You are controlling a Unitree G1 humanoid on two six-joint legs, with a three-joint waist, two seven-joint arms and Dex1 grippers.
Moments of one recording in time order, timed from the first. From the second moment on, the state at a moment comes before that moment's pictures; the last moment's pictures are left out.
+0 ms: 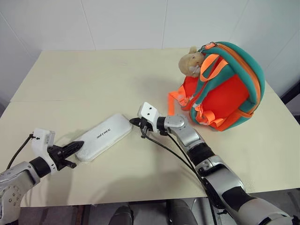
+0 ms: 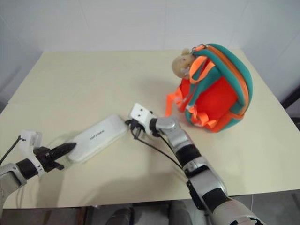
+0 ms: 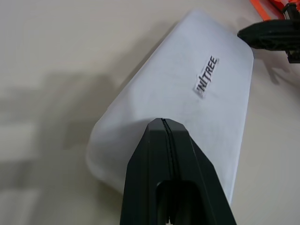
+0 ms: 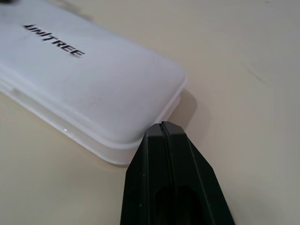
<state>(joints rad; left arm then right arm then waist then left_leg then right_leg) 0.08 0.66 0.58 -0.34 -0.70 0.91 -0.57 -0.87 -0.08 0.30 0.61 -0.05 0.05 0.86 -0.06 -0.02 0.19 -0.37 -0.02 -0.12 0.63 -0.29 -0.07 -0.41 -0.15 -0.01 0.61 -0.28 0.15</state>
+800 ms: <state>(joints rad) 0.15 0.73 0.67 -0.30 -0.70 0.92 -0.55 -0.78 -0.17 0.34 0.40 -0.05 0.15 0.95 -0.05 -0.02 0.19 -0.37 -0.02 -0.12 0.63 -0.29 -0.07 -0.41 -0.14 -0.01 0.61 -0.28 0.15</state>
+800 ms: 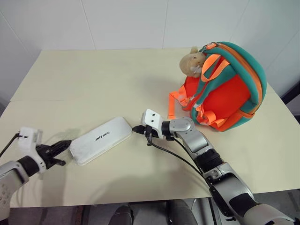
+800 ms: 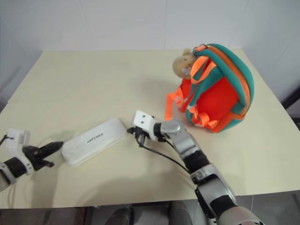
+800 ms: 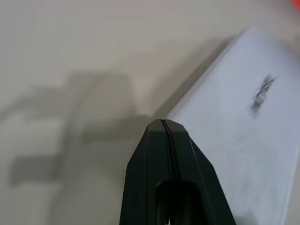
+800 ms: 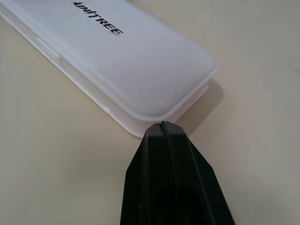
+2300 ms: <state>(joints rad) 0.10 0.70 0.59 -0.30 -0.69 0.95 -0.52 -0.94 -0.14 0.27 0.71 -0.10 0.00 0.72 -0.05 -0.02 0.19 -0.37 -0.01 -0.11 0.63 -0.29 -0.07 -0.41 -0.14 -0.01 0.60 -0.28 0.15</state>
